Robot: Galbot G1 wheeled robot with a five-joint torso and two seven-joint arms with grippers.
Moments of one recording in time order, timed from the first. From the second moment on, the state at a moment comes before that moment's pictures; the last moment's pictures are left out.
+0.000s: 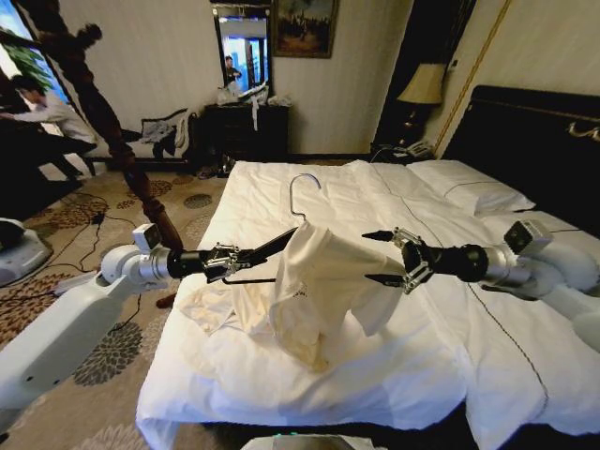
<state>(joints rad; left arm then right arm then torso) 0.68 -0.60 -0.18 -1.84 -1.21 0.32 1.15 -1.32 0.18 0.78 2.00 1.26 -0.05 -1.01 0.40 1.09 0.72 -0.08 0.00</state>
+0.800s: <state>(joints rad) 0.62 -0.64 -0.14 -1.80 -1.16 0.33 1.17 -1.28 0.19 0.72 1.94 1.17 -0.08 -1.10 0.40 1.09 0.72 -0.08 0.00</state>
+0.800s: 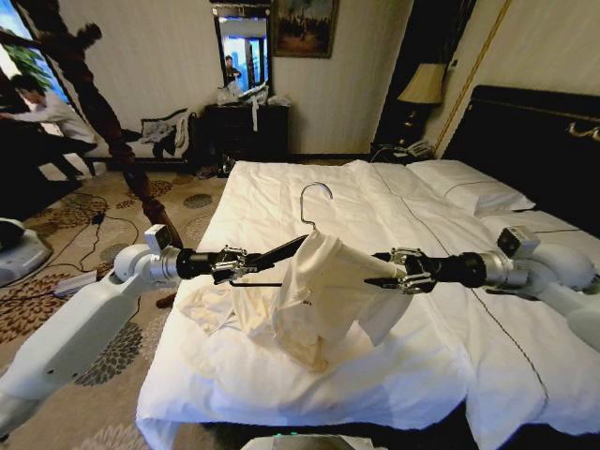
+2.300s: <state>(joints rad) 0.56 -0.62 -0.11 -1.79 -1.12 0.27 1.19 -1.30 0.22 0.71 1.98 1.17 -0.10 -1.08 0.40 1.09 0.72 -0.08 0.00</state>
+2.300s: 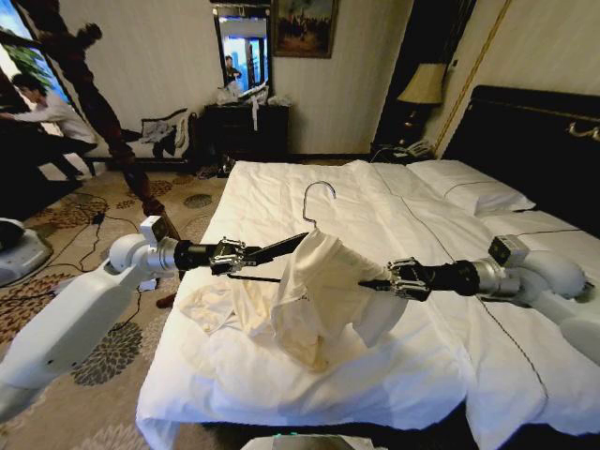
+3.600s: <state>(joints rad) 0.57 -0.64 -0.32 -1.75 -1.46 0.20 0.92 -1.30 0.25 0.71 1.96 1.17 -0.08 -1.10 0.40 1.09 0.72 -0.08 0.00</state>
